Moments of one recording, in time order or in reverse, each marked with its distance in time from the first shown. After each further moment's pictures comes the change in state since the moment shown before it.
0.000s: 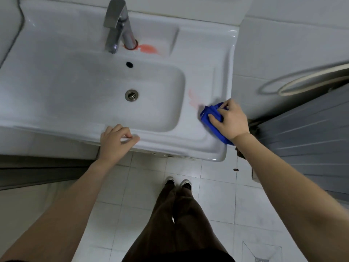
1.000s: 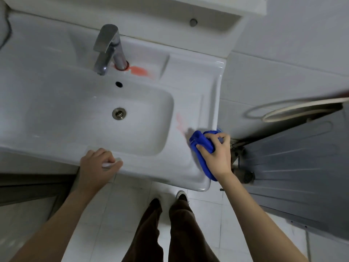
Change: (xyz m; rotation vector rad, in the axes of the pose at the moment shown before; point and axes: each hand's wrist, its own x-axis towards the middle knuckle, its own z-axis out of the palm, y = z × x) left_hand 0.003 0.003 0.004 0.051 0.168 0.143; right_hand -0.013 -0.002 0.003 0.420 0.044 0.261
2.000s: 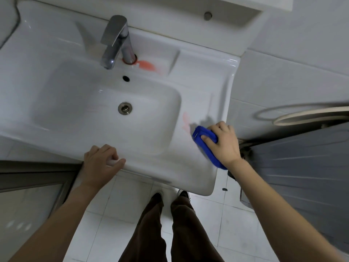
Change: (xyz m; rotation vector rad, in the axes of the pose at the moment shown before) left_hand 0.001 0.007 0.000 0.074 -0.079 -0.120; right_hand 0.055 0.002 -0.009 -0.283 -0.175 -0.265
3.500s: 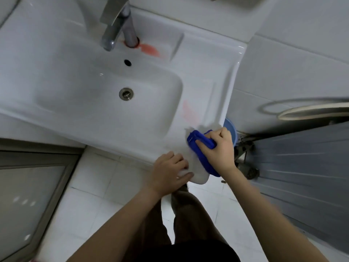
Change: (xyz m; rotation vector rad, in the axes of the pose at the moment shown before) left_hand -0.045 0.168 0.088 -0.088 -0.165 0.367; right_hand -0.046 -0.007 0.014 0.175 0.023 0.108
